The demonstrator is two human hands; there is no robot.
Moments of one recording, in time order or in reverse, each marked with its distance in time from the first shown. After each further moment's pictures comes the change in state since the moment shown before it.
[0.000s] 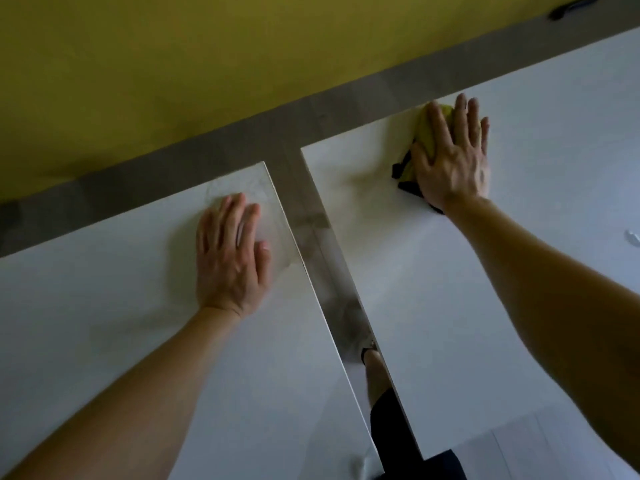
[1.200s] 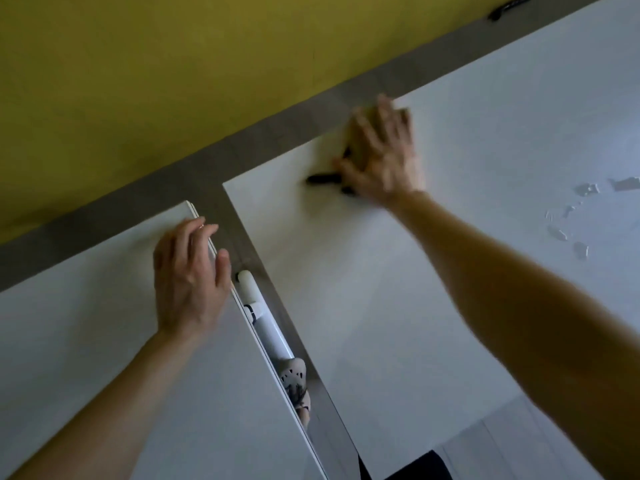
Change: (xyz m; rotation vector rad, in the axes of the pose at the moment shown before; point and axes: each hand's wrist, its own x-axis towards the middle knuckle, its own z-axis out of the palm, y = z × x) left_hand 0.052 0.068 -0.024 -0.027 -0.125 -0.096; right_hand 0.033 0.033 -0.006 0.001 0.033 -0.224
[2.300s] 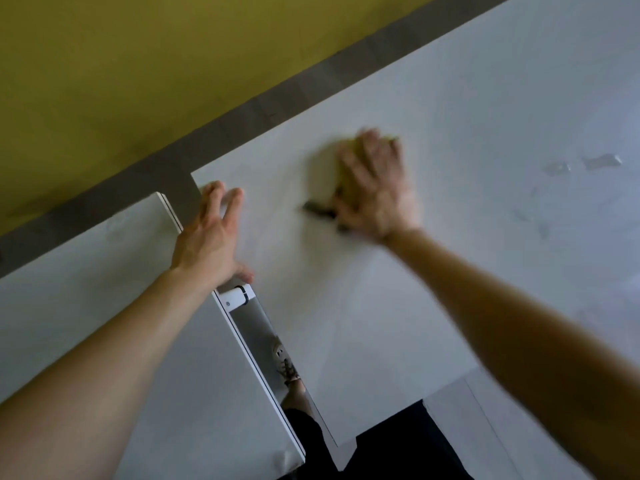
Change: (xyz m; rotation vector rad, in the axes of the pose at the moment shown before) left_hand 0.044 0.092 -0.020 0.215 -0.604 0.015; right_hand -0.084 0.045 0.014 0.149 0.141 -0.114
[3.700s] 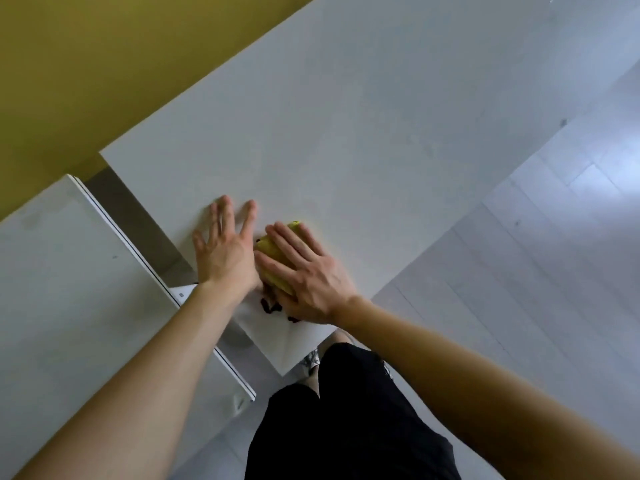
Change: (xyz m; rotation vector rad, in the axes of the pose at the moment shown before) left_hand -0.093 0.138 0.069 0.107 -0.011 0.058; right_hand -0.221 -0.068 -0.017 0.105 -0.152 -0.180
